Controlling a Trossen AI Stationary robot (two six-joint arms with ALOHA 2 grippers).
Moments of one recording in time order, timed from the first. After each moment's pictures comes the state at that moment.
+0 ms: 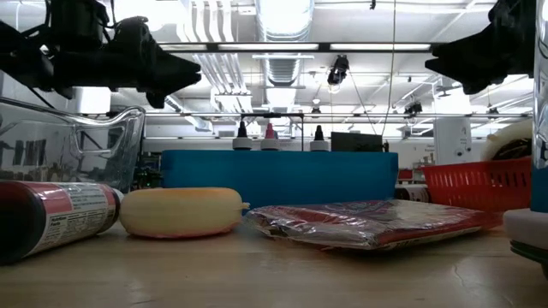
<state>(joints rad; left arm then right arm) 0.37 0.93 0.18 0.81 0.17 -0.12 0.14 0.04 0.10 0.02 0.40 0.00</state>
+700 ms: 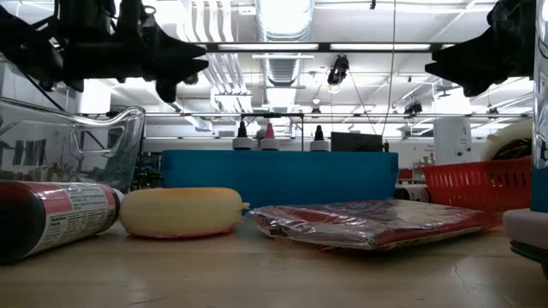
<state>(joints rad) 0.35 0.98 0.25 0.79 0.29 -0.22 0.14 0.04 0.10 0.00 0.40 0.00</state>
